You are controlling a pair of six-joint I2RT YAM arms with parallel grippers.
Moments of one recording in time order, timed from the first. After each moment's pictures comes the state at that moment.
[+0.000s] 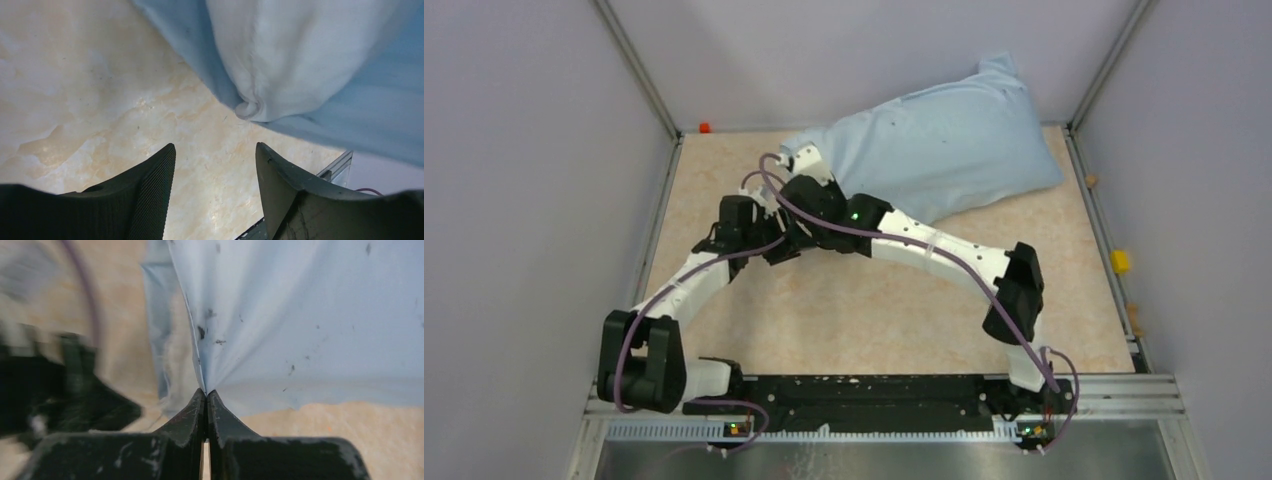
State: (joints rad) left arm -0.17 1.28 0.74 -0.19 0.47 -0.62; right arm 1.10 1.94 1.84 -0.70 0.82 0.25
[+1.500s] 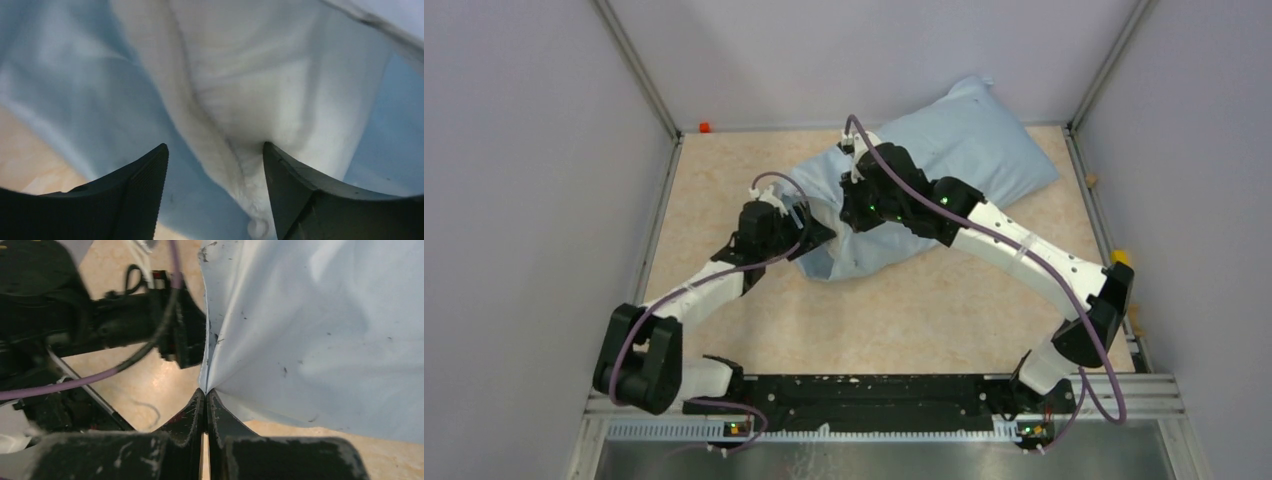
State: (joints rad) left arm -0.31 1.23 0.65 0.07 0.28 -0.79; right arm 0.95 1.59 1.69 -0.69 0.12 0.36
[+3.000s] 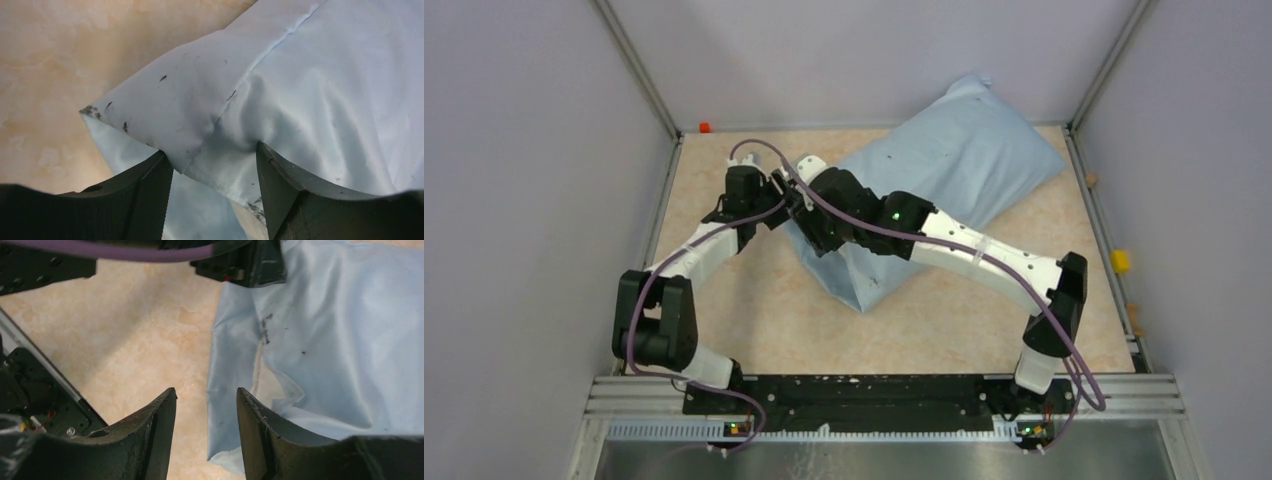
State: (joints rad) left arm -0.17 1.47 0.93 -0.04 0.23 -0.73; right arm 1.11 1.75 1.85 -0.75 0.27 0.19
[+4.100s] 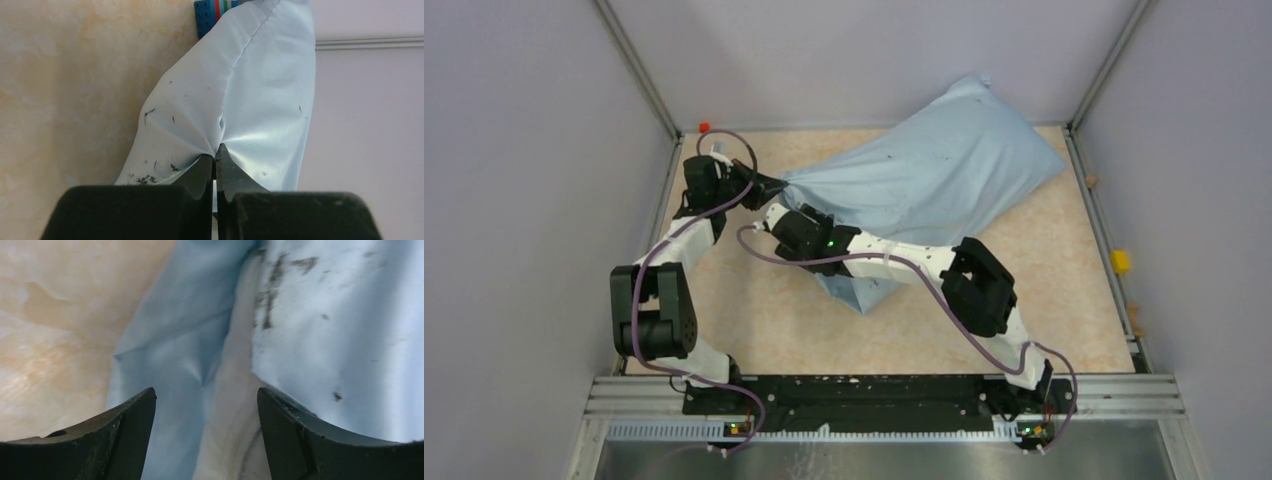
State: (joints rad) left arm 0.06 1.55 0.98 0.16 0.64 -1.01; right arm 1.11 2.12 1.76 -0.47 0.50 -0.18
